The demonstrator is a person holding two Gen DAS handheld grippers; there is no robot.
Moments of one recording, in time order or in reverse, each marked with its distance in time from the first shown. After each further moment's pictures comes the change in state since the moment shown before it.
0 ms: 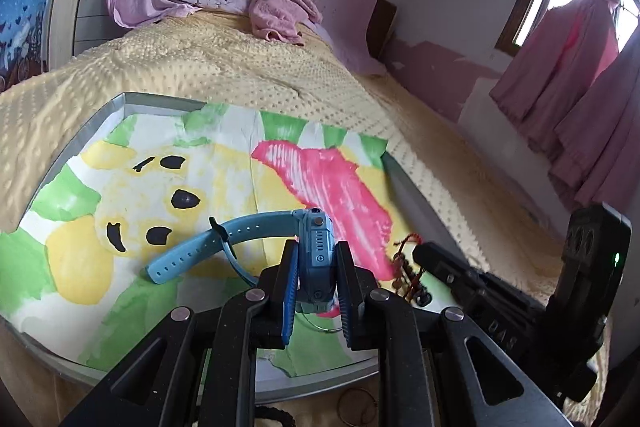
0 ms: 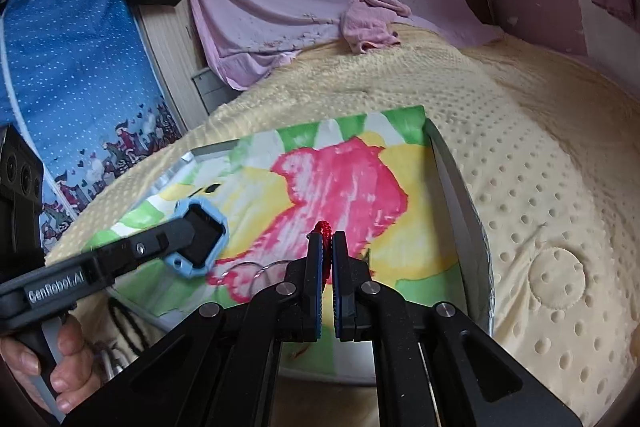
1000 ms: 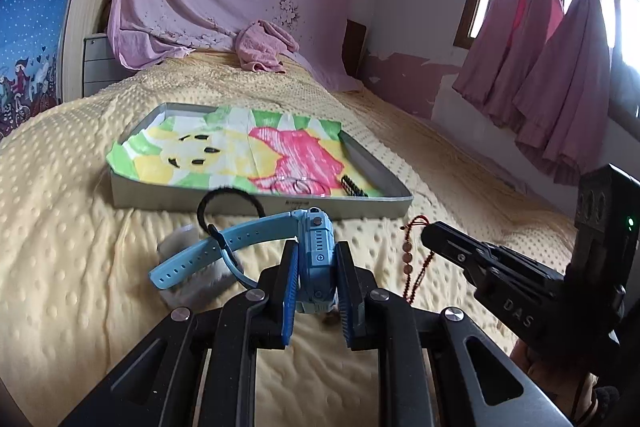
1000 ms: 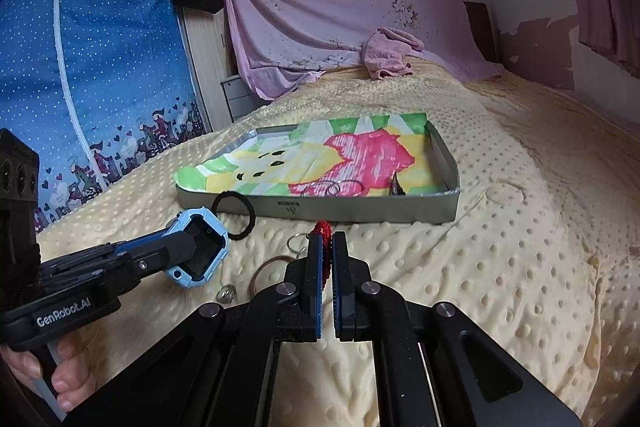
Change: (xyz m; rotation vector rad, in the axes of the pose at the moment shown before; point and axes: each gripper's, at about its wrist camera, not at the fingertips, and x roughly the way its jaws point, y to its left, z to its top) left arm -0.138 -0.037 -0.106 0.112 -0.120 0.006; right arm -0.149 0.044 -0.088 -0.109 -0.110 -0.001
